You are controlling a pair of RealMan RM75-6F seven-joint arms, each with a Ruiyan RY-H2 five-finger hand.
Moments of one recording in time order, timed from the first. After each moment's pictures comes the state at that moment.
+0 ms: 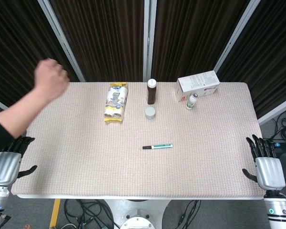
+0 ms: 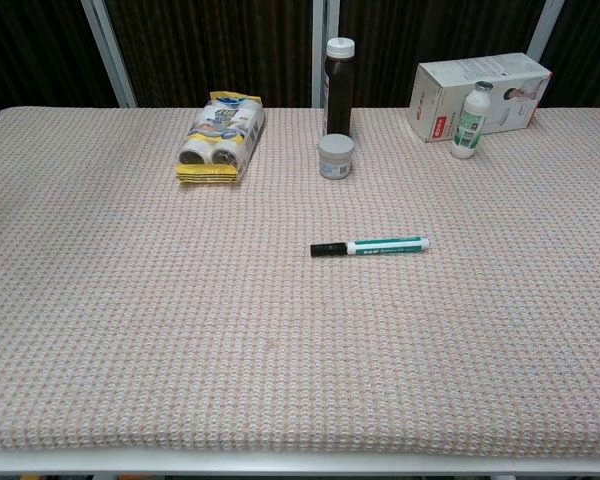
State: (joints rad) left arm -0.11 -1.15 -0.03 -1.60 1.54 1.50 0.12; right arm 0.09 -1.19 0.07 -1.61 -1.48 1.47 -0.15
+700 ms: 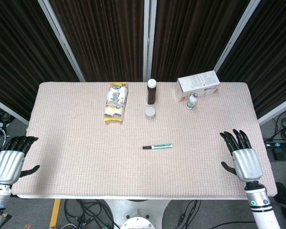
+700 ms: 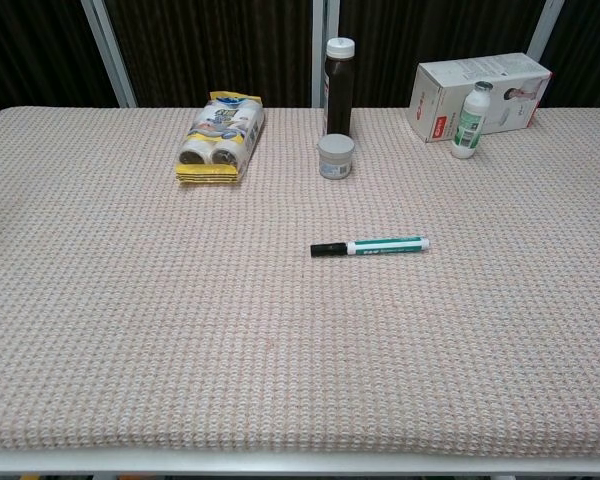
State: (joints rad) left arm -0.13 -1.13 -0.03 -1.63 1.55 1.47 0.11; right arm 0.19 -1.23 0.10 -1.70 -1.57 1.41 -0.24
